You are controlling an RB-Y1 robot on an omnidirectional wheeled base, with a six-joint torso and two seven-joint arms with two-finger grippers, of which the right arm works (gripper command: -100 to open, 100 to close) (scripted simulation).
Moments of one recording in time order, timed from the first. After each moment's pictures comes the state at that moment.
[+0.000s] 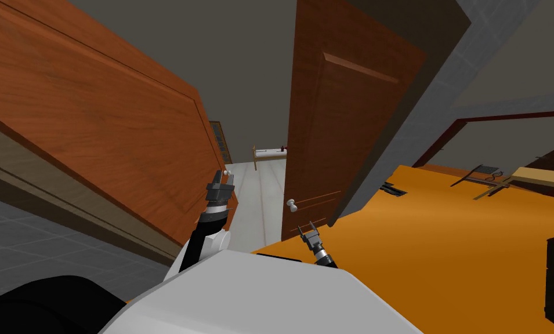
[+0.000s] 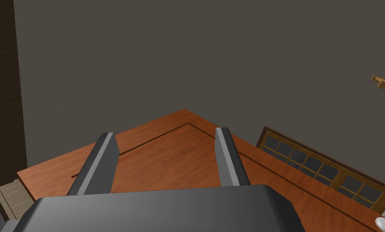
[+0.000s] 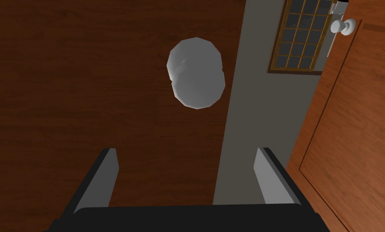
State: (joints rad) arm 0.25 -0.01 -0.19 -1.07 0.83 -0.95 0.97
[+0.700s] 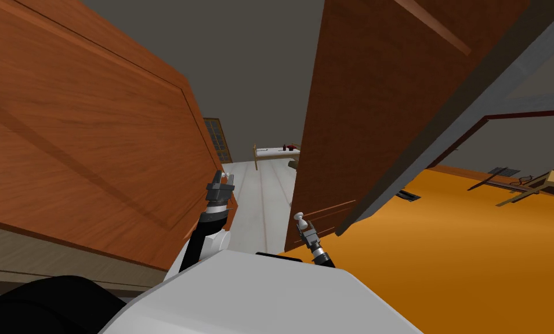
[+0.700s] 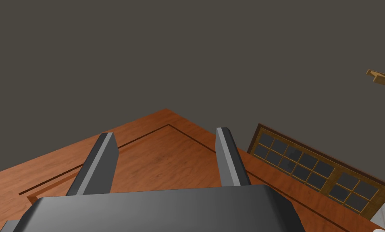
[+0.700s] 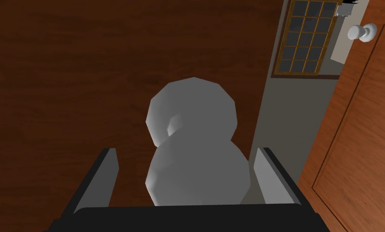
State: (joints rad) arm 0.23 0.02 -0.19 -1.05 0.82 -0.94 0.99
